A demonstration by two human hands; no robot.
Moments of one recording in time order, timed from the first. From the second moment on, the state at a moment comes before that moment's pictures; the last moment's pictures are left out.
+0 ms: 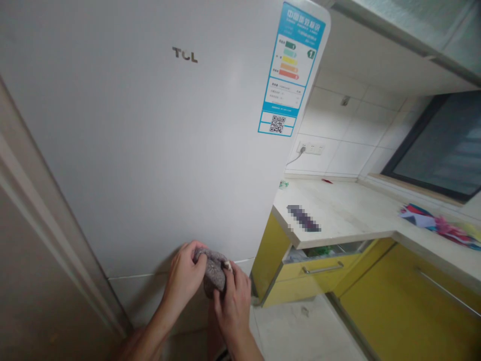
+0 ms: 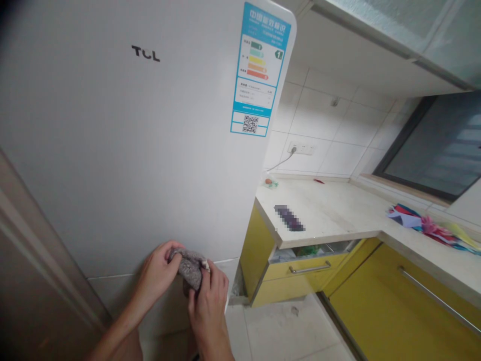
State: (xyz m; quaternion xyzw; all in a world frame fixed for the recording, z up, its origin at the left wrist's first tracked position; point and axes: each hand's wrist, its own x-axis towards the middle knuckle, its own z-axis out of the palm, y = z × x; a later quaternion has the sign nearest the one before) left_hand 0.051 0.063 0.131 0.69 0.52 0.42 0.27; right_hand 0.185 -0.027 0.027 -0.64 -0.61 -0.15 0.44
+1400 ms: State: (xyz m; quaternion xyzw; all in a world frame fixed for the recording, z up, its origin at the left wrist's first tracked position) left_hand 0.014 0.051 0.140 0.67 0.38 0.34 0.54; right_hand 0.290 -0.043 0.133 -0.52 -0.66 0.30 0.46
